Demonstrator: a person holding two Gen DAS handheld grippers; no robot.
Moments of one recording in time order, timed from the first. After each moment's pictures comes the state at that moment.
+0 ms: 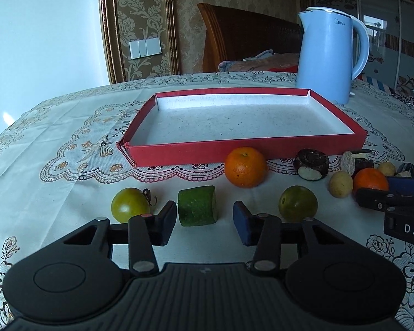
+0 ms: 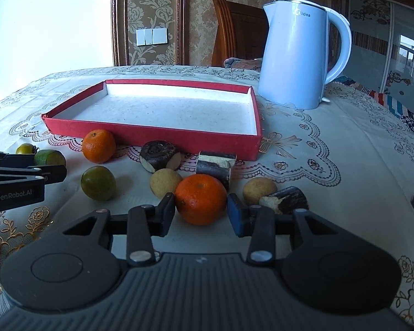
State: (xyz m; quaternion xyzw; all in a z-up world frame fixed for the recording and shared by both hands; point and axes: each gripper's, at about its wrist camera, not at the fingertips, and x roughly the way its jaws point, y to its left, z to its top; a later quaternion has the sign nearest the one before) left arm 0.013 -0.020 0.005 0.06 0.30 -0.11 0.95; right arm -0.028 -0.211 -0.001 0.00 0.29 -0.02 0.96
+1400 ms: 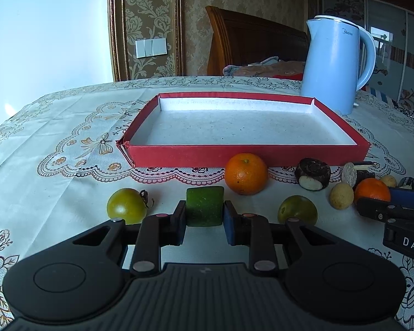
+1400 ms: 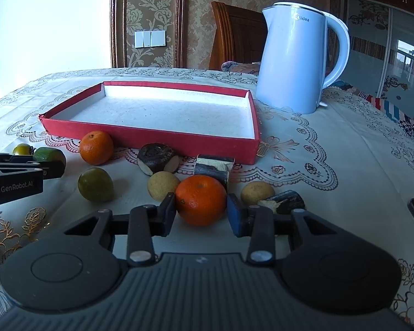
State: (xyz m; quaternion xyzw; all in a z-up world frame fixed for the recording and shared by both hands) left arm 0.014 -0.020 0.005 0.04 0.29 -0.10 0.95; right arm -0.029 -0.208 -0.001 -0.01 0.28 -0.03 0.96
